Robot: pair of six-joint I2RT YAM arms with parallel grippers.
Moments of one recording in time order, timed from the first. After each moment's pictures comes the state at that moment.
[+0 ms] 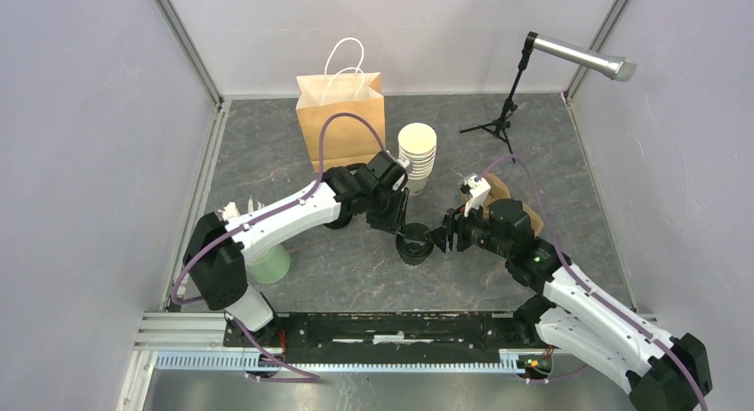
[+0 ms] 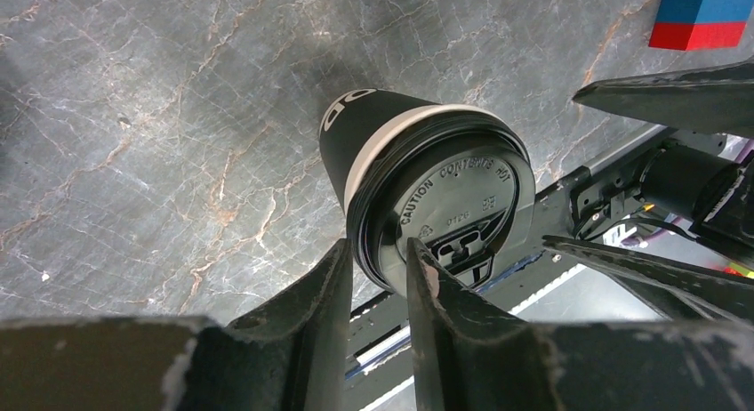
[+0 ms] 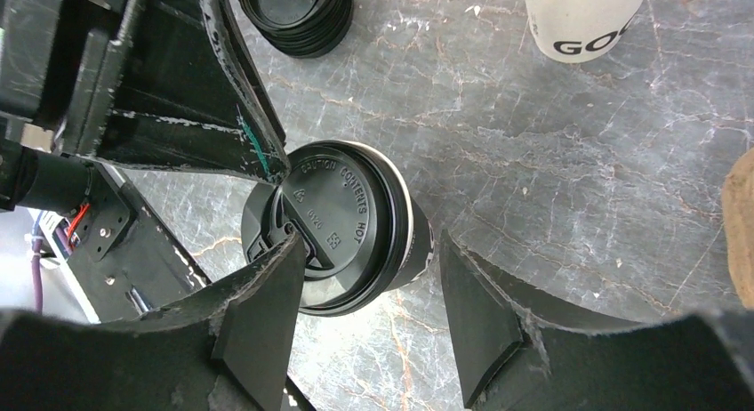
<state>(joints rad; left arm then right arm) -0.89 1.59 1.32 -0.74 0.13 -0.58 0.62 0.76 0.49 -0.11 -0.23 0.32</state>
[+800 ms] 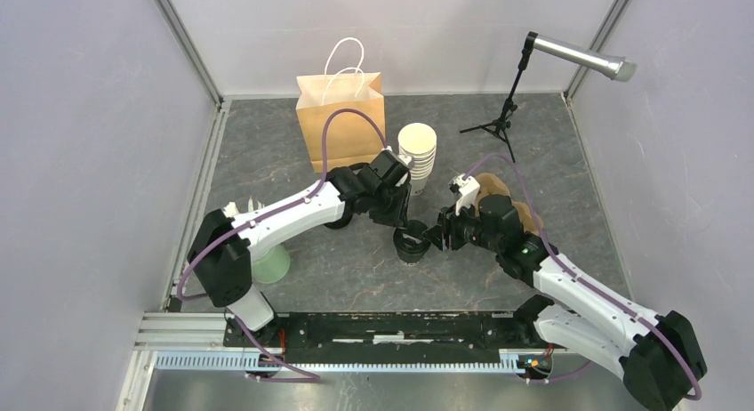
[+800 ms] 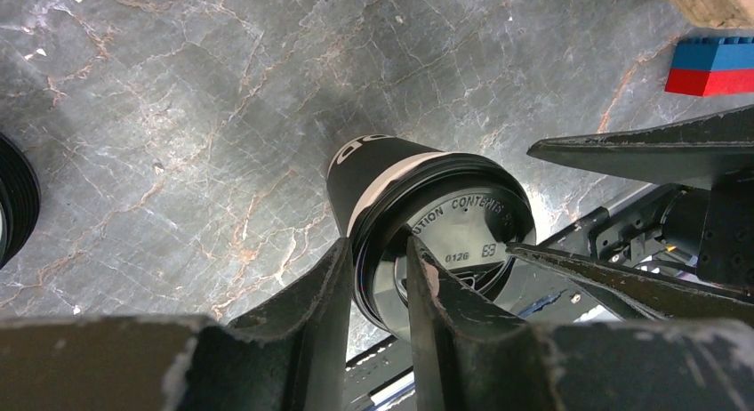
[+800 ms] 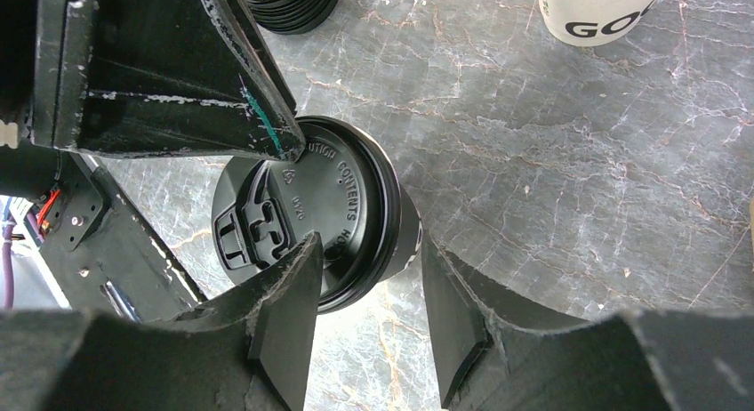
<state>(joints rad) -0.89 1.62 1.32 -0.68 0.04 -0.56 0.62 0.90 0.49 -0.05 -0.25 0.28</state>
